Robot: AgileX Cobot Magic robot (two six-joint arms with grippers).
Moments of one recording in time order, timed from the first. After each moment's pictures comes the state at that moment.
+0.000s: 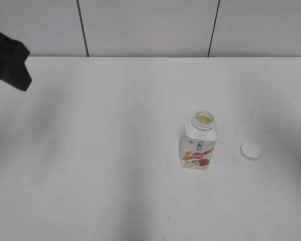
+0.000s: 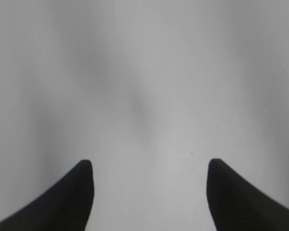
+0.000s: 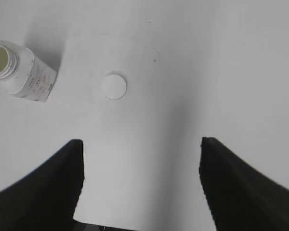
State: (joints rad) left arm -0.29 1.41 -1.21 0.07 1.05 -0.02; right arm 0.20 1.16 -1.11 0.00 1.10 -0.09
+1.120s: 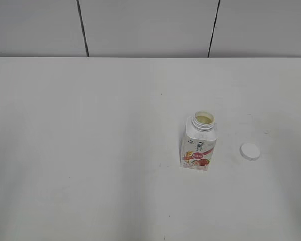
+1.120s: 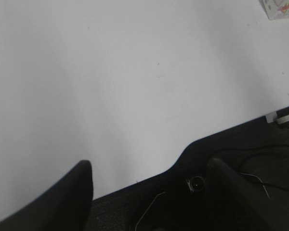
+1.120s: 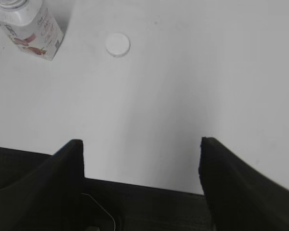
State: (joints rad) left arm -0.29 0.43 -0.59 -0.01 1.12 -0.01; right arm 0.20 0.57 -0.71 0.01 1.10 -0.07
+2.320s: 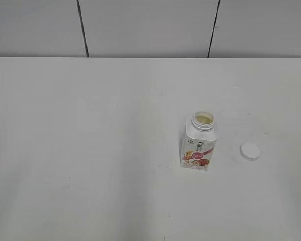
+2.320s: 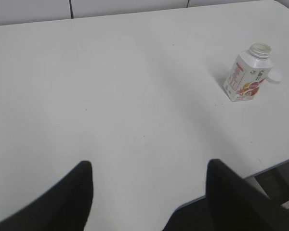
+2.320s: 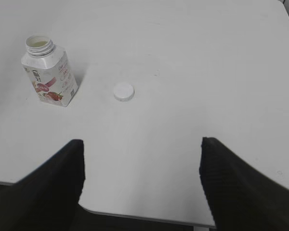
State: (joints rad) left arm -0.29 -0.01 -0.52 -0.05 1.06 -0.01; right arm 0.20 -0.01 -0.51 0.01 1.09 -0.04
